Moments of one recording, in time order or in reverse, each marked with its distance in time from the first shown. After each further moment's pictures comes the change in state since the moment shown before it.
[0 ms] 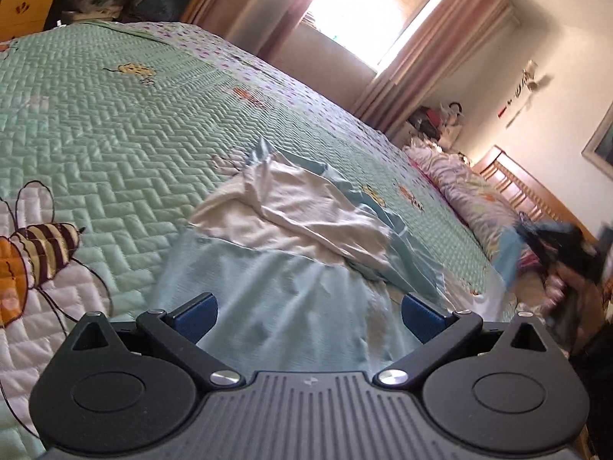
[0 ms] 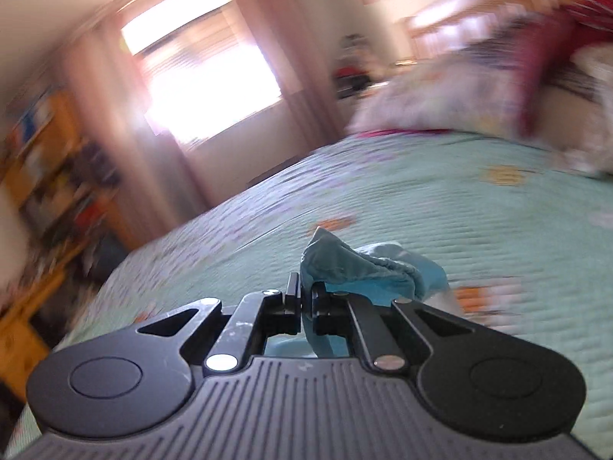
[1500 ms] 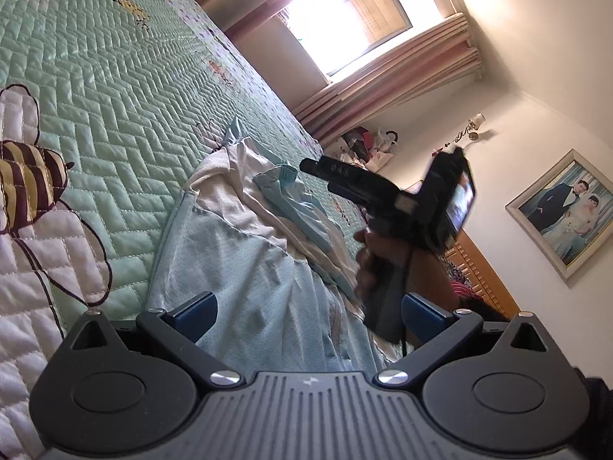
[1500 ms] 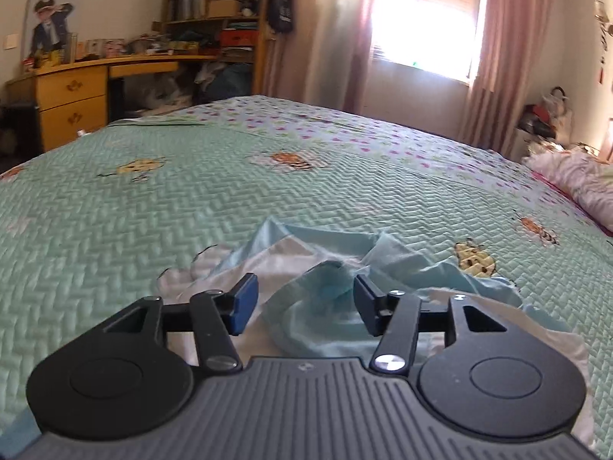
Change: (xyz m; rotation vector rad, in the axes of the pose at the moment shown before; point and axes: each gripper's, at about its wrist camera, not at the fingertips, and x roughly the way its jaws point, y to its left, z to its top) left arm 0.024 0.072 -0.016 -0.211 0.007 -0.342; right arm 0.079 0.248 -0.162 -0.637 0.182 0.104
